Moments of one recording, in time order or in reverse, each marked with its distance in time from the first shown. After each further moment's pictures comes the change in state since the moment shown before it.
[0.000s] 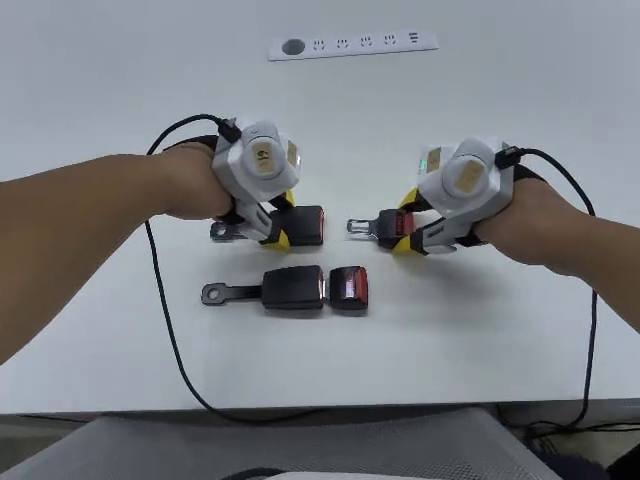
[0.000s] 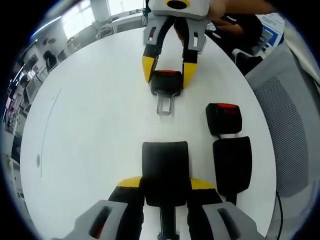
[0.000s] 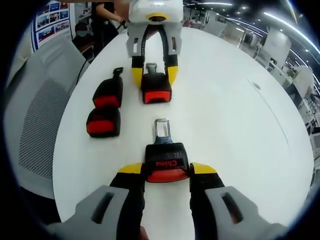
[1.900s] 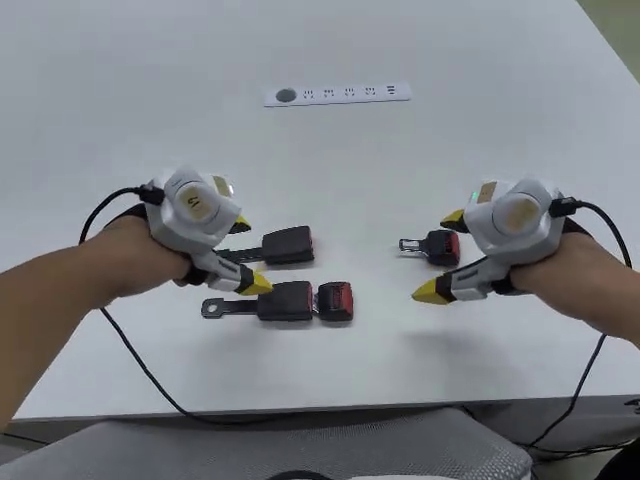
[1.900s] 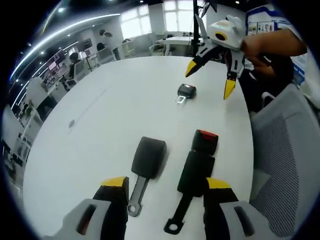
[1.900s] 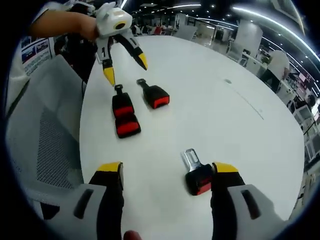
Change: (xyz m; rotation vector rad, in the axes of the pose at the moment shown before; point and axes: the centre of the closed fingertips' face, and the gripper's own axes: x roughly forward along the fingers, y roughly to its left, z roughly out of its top) left arm -0.073 -0.054 -0.009 -0.362 -0.252 0.283; right arm -0.080 0.043 0.002 0.185 -0.084 -0.155
